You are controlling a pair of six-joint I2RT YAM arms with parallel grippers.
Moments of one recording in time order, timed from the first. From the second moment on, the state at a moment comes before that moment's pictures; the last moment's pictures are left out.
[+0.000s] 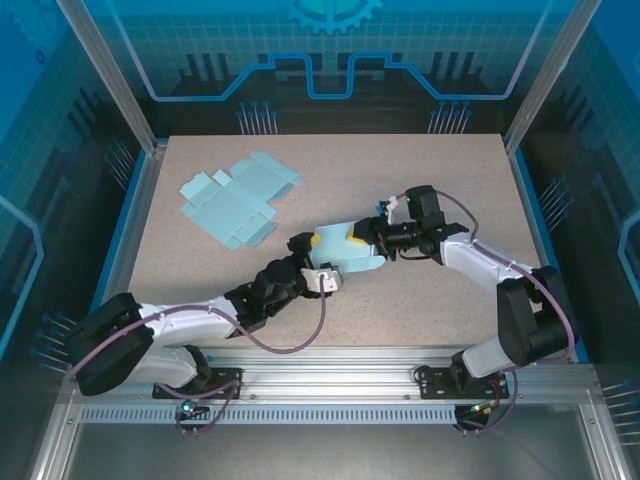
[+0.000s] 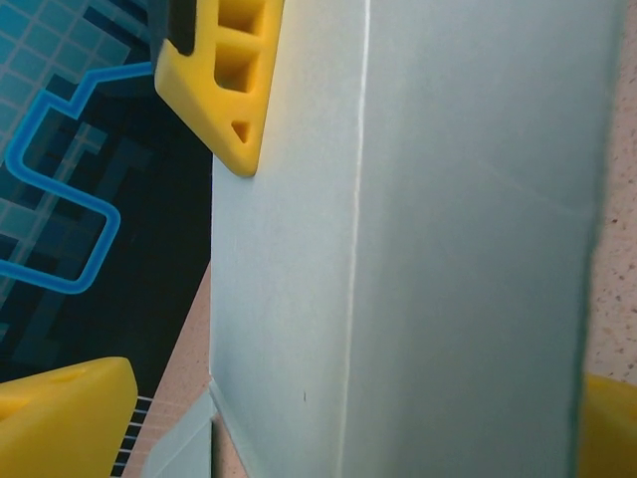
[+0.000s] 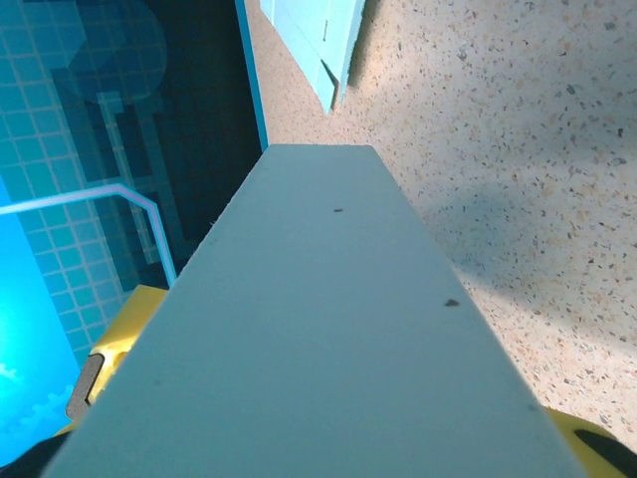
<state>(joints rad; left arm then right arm) -0.90 1.31 0.47 0.54 -0.29 0.83 0.32 1.48 0.86 -0.14 -0.93 0.98</state>
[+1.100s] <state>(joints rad) -0.92 1.21 0.53 0.22 -0.32 0.83 0.25 1.41 0.77 -0.18 -0.92 0.91</state>
